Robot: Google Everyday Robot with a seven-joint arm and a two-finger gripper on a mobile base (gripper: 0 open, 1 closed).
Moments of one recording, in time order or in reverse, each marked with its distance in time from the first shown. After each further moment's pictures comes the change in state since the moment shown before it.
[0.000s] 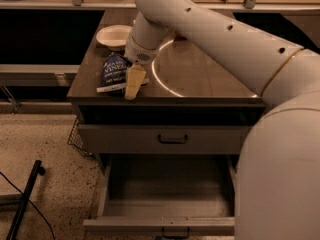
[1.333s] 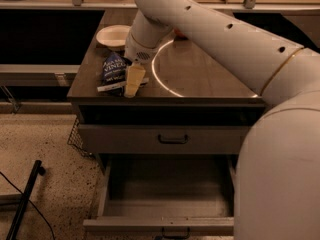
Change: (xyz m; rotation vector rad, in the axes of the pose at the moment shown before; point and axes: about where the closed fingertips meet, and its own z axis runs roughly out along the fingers) arm -0.002 -0.001 -0.004 0.000 0.000 0.000
